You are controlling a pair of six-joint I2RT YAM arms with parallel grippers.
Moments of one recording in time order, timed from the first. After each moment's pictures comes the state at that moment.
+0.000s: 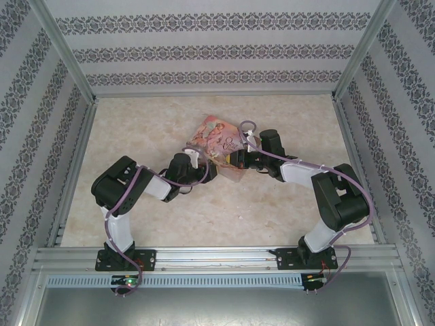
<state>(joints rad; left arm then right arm) -0.53 1.90 0.65 0.79 0.32 -0.63 0.37 1.65 0.79 0.23 -0.72 0.52</state>
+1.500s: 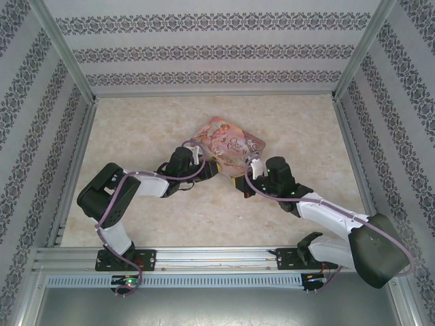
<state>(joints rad) -0.55 1.74 0.71 0.51 0.41 -0.88 0.55 1.16 0.45 0.17 -0.46 0.32</state>
